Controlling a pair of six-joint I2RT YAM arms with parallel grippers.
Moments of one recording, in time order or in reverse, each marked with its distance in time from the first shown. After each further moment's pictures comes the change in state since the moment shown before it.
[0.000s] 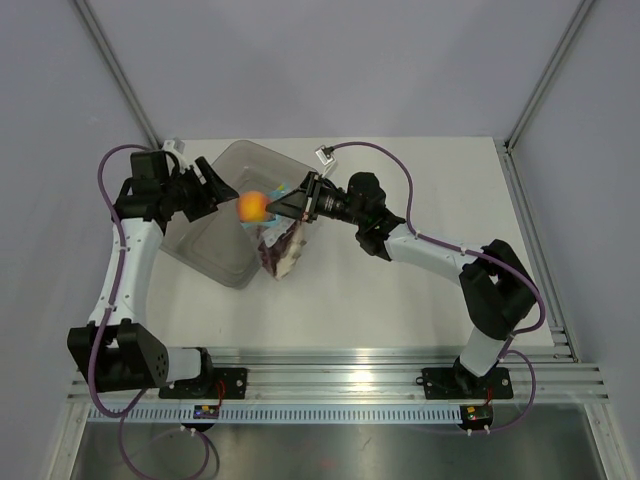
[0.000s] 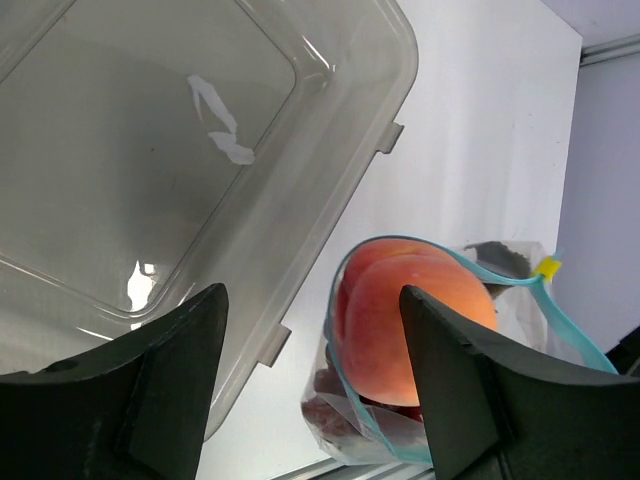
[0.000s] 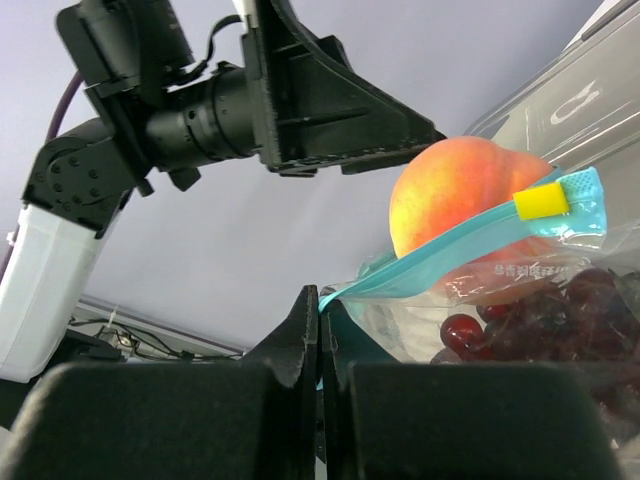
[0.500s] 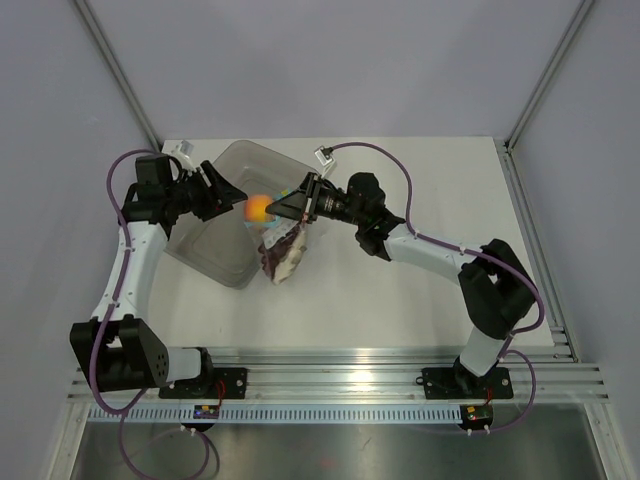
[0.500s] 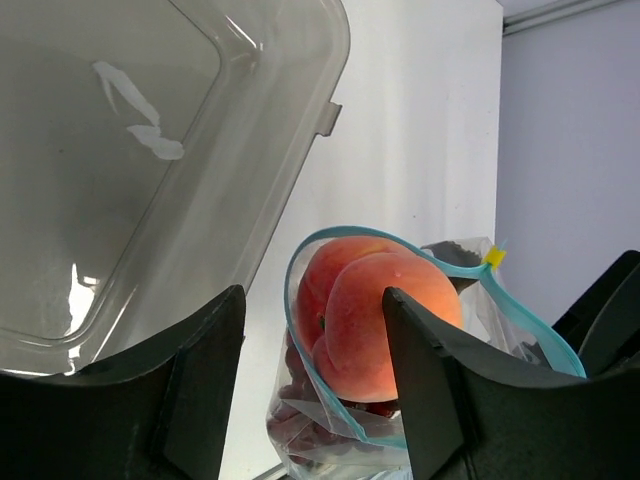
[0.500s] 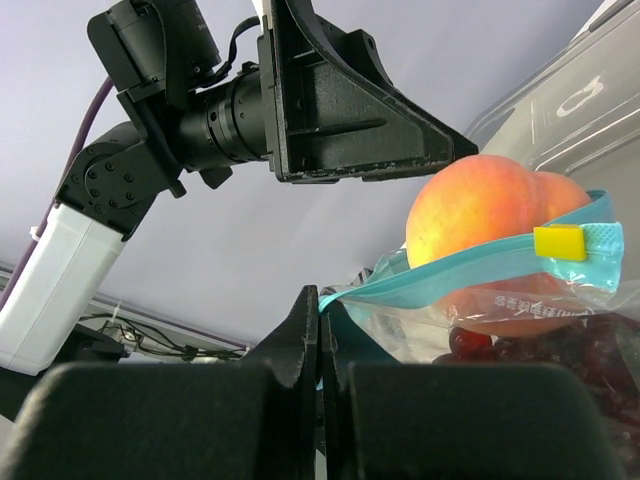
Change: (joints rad) left arm 0.004 0.000 -0.095 0.140 0.166 -0.056; right arm 0.000 0.003 -0.001 0.005 -0.016 0.009
